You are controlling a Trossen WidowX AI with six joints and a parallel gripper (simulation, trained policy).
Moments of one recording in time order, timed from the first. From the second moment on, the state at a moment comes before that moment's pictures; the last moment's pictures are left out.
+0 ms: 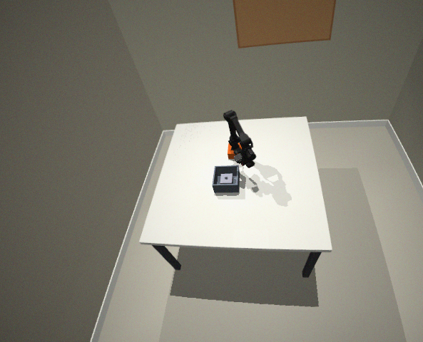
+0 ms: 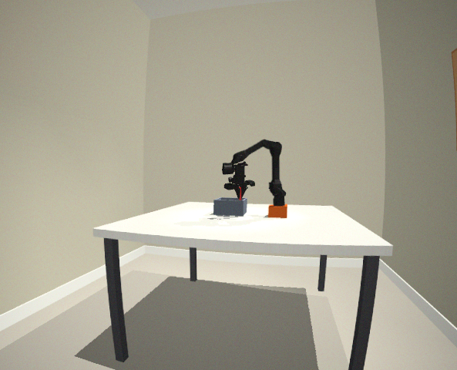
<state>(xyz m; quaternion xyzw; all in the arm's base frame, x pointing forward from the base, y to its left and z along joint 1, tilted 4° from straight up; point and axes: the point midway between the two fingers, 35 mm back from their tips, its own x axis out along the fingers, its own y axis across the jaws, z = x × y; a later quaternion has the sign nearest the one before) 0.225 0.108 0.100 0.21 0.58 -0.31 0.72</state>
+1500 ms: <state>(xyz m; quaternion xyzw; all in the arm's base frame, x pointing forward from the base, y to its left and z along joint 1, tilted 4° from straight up) 0.327 -0.014 0.063 0.24 0.58 -0.31 0.71</state>
